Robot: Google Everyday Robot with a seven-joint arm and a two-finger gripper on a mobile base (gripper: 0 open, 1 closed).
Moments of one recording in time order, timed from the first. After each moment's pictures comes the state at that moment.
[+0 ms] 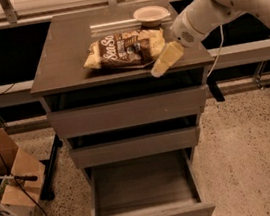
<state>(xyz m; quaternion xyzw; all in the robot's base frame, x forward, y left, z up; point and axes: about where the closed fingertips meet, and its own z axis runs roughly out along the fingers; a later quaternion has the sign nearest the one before) 0.689 -0.130 0.885 -0.49 0.80 0.08 0.35</state>
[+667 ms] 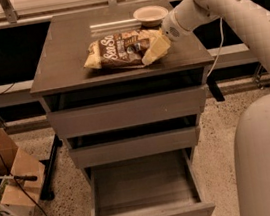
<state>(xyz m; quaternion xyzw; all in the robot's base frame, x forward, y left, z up) 0.789 -0.124 0.856 -0.46 0.80 0.11 0.38</state>
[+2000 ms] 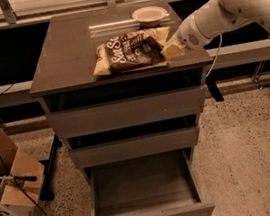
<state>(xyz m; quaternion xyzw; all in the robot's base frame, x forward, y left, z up) 0.713 -0.139 0.866 -0.47 0.79 0.13 0.38</state>
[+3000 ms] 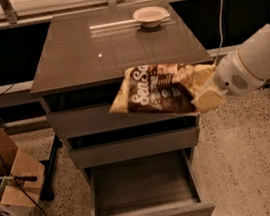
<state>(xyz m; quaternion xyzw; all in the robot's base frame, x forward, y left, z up) 0.507 -0.169 0.851 -0.44 0.84 0.16 0.27</state>
